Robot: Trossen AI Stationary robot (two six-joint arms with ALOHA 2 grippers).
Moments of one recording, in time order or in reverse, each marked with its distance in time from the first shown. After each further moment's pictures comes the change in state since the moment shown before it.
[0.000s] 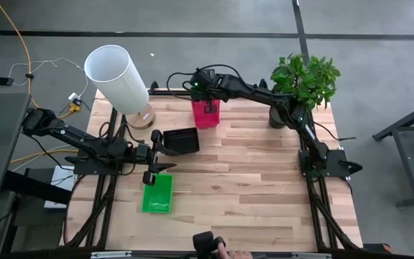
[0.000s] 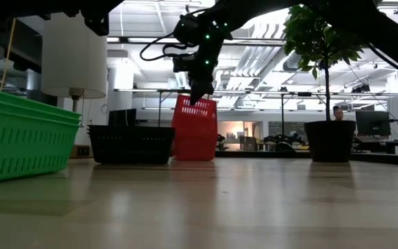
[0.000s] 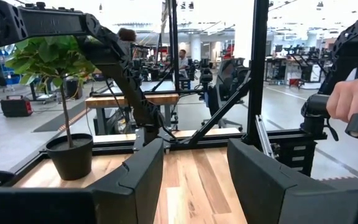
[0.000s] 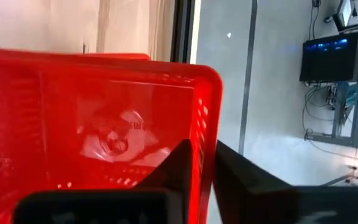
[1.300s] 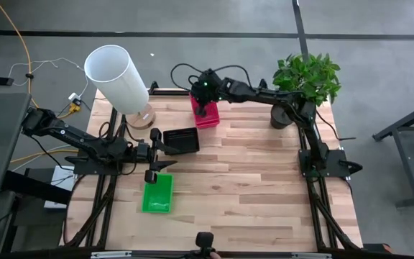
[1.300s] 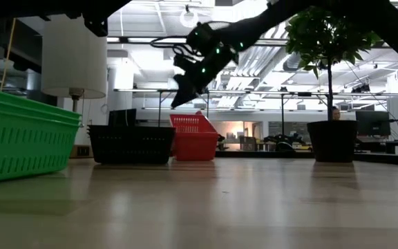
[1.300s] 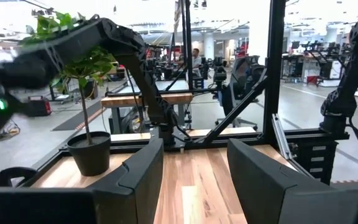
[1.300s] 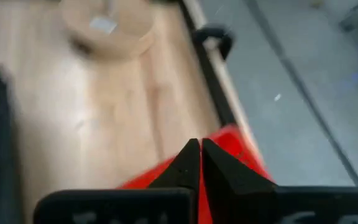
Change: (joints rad) left arm 0.000 0.000 0.000 0.000 -0.060 0.026; right arm -0.042 -0.125 -0.399 0.586 -0.397 0.401
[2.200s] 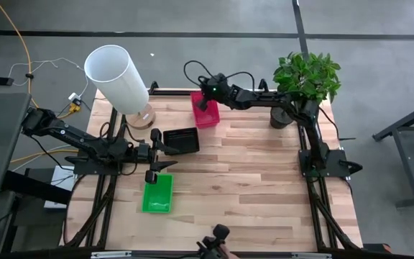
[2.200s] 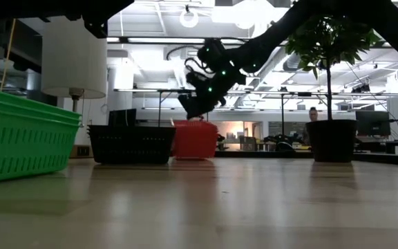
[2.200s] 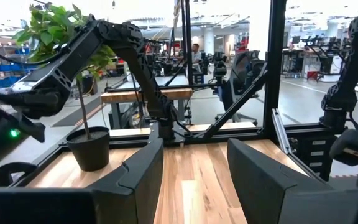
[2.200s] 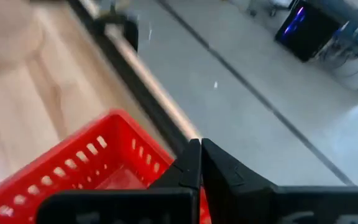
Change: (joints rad) left arm 0.000 0.000 0.000 -0.022 0.000 -0.003; right arm -0.036 -0.019 -0.271 0.388 0.273 0.174
